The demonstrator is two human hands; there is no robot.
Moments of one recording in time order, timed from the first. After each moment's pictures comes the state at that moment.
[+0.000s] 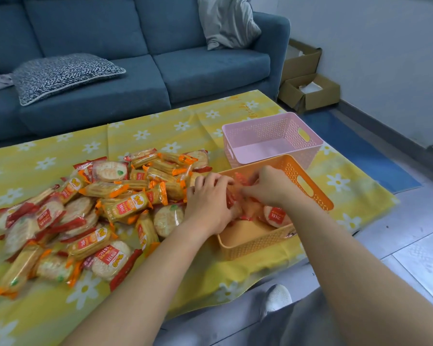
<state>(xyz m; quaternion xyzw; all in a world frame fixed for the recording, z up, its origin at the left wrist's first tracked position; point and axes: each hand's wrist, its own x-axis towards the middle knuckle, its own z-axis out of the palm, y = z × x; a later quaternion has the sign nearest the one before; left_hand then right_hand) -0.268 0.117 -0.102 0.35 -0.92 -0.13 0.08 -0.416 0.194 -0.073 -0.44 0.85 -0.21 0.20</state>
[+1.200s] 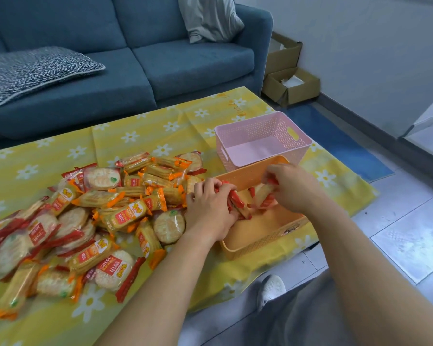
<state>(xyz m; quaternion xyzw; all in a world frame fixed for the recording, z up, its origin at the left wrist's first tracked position) -0.265 0.116 -0.104 0.34 -0.93 -0.13 0.08 -0.436 0.231 -0.054 -0.48 0.87 -0.11 0.06</state>
